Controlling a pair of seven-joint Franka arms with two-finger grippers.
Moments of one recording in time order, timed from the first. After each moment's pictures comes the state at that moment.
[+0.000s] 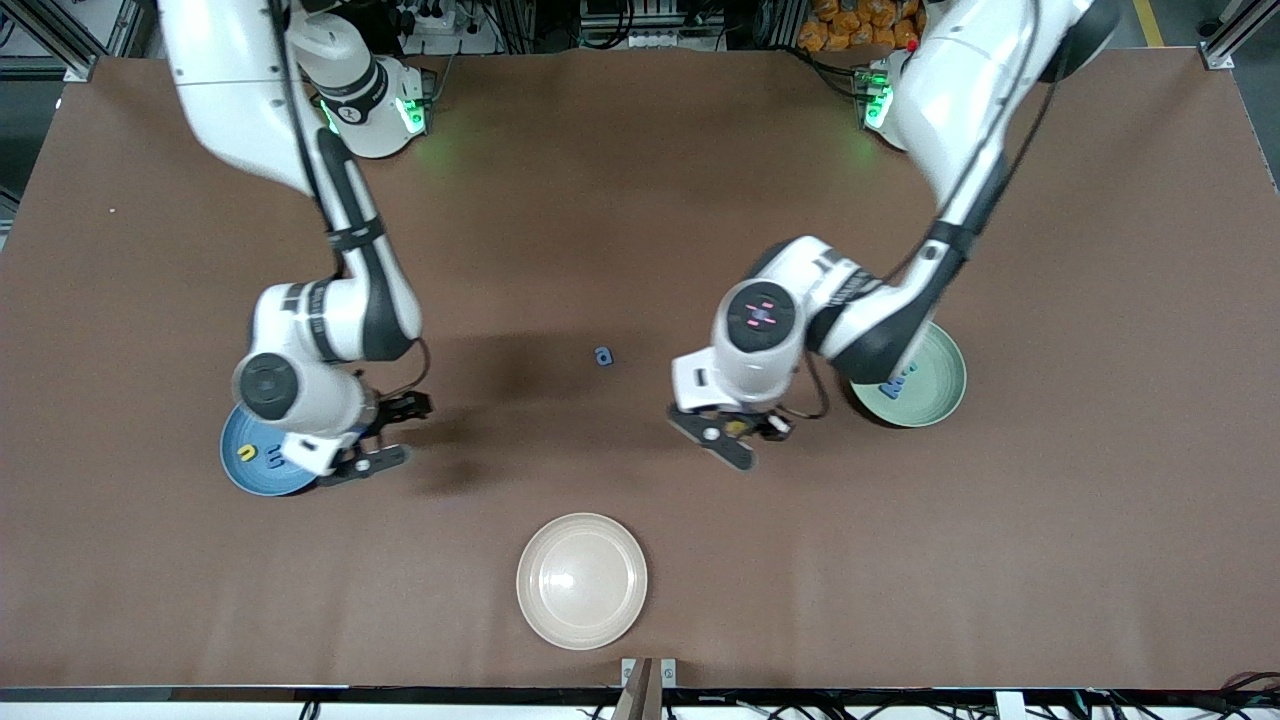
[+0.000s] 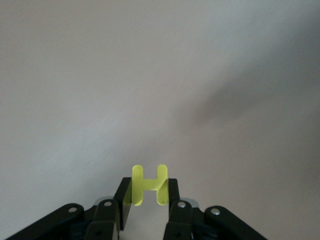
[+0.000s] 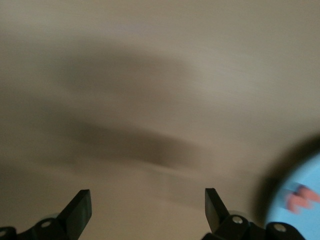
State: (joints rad) left arm -0.22 0.69 -0.40 -1.41 0.36 2.00 -0.01; right arm 0.59 0.61 -0.34 -1.72 0.25 2.17 -0.21
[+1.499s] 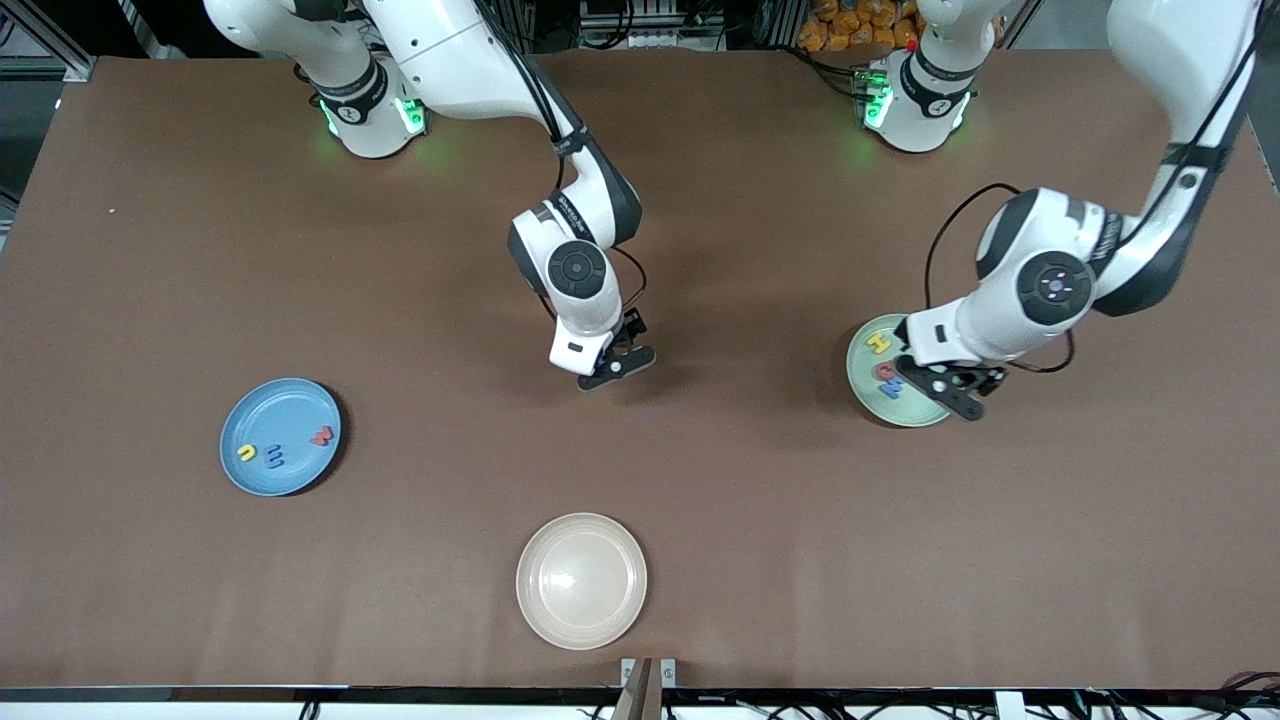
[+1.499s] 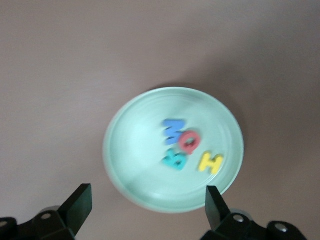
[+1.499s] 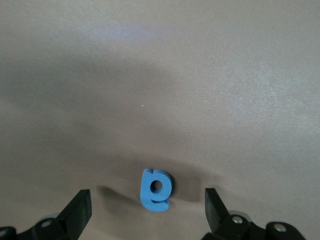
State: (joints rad) left arm 0.51 0.33 -0.76 -1.93 0.35 2.02 0.18; right arm 0.95 0.73 -0.24 -1.68 0.30 2.34 0.14
